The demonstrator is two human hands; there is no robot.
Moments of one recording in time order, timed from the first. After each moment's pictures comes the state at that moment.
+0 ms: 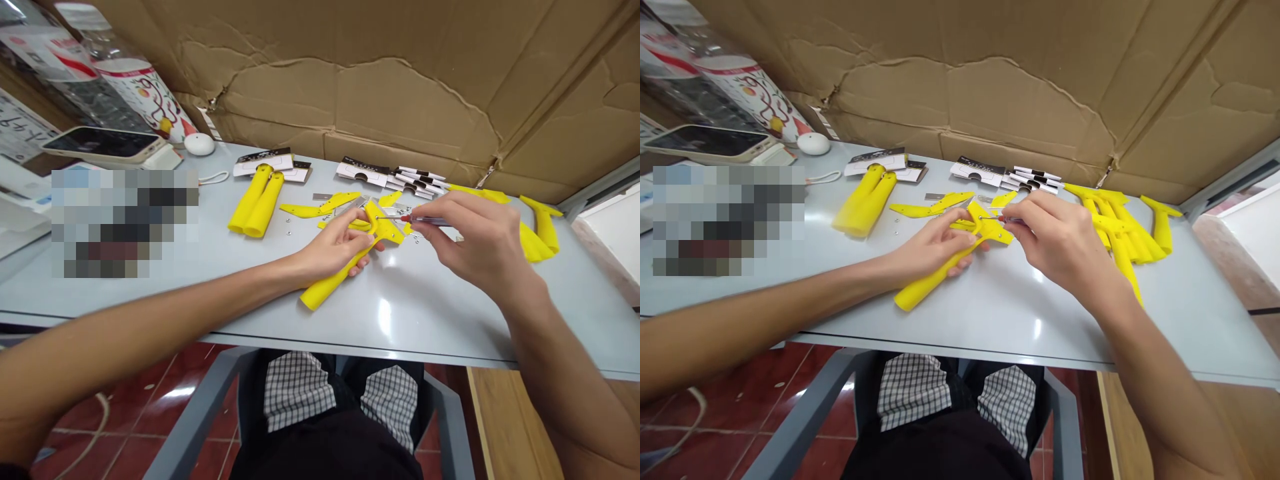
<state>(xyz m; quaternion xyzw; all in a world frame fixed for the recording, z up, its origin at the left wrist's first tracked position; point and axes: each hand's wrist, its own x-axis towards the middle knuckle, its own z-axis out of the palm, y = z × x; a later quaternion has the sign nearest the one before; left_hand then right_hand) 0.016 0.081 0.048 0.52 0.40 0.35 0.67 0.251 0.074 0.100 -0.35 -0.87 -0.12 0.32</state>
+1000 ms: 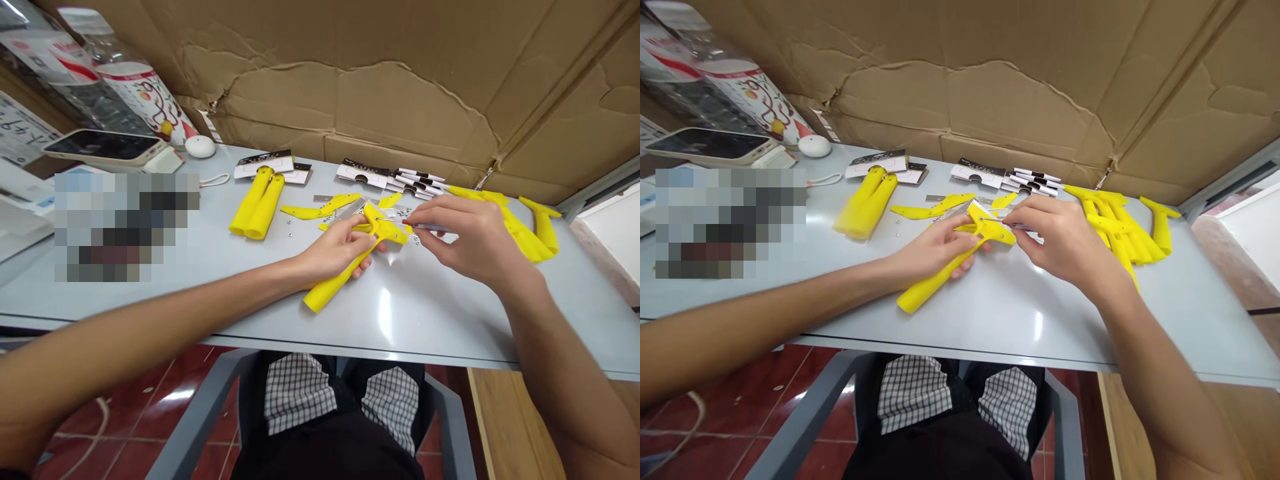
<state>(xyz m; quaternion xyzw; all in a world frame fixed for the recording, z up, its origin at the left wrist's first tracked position) 0.017 0.083 0.049 0.52 0.41 0.34 0.67 0.260 0.091 0.094 -0.30 -0.90 -0.04 0.30</state>
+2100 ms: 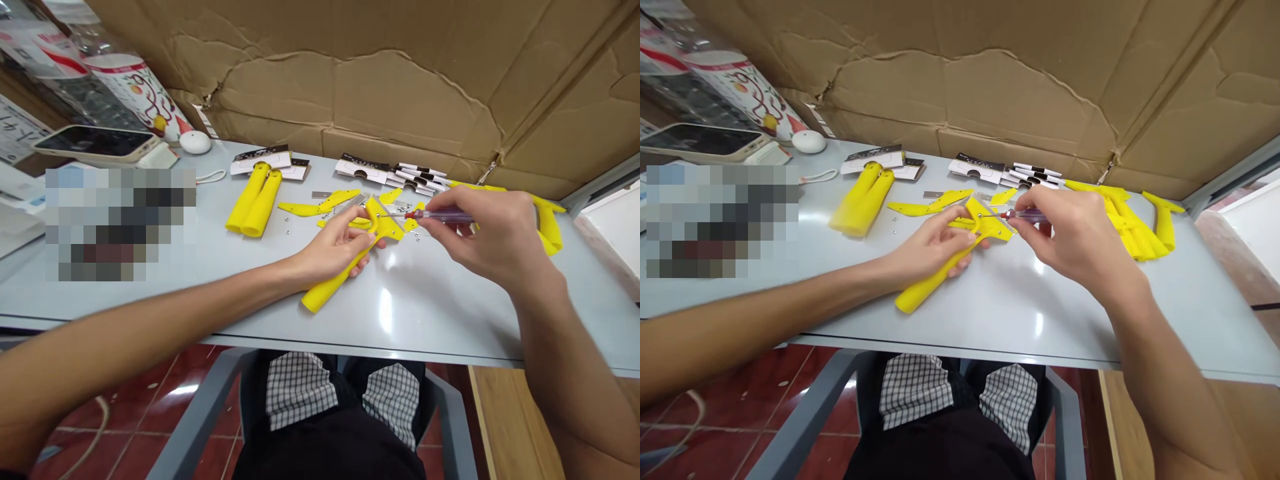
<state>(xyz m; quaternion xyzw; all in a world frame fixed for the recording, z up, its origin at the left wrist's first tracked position) 0.016 0.081 0.041 0.53 0.39 0.37 0.66 0.261 0.077 0.108 -0.38 -0.87 -0.07 0.31</state>
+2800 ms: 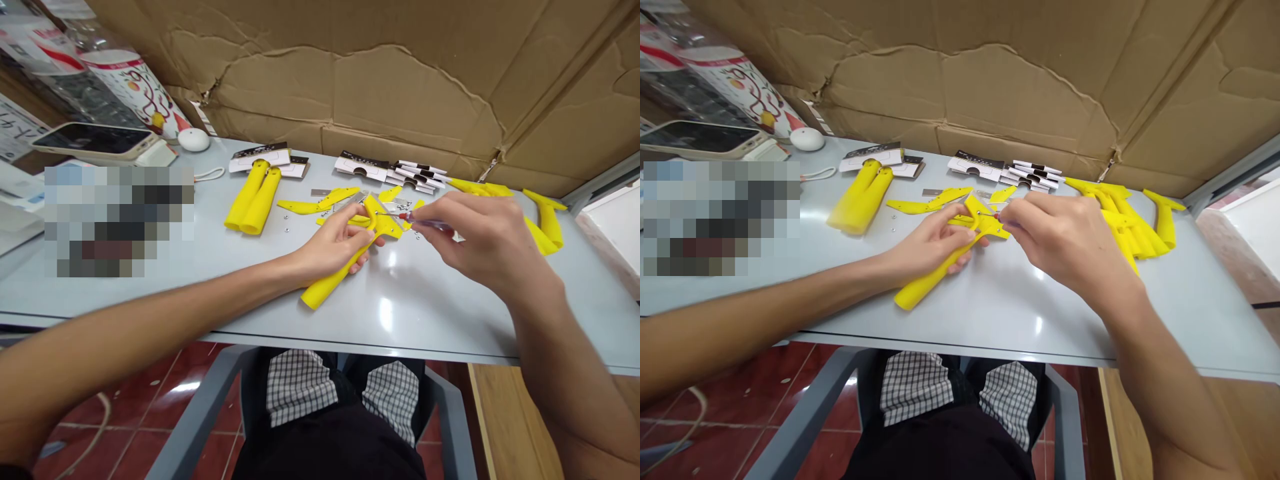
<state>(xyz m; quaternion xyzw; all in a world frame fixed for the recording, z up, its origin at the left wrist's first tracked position) 0.018 0.081 0.044 0.52 0.41 0.36 0.66 0.256 0.069 0.107 -0.38 -0.89 -0.12 0.24</state>
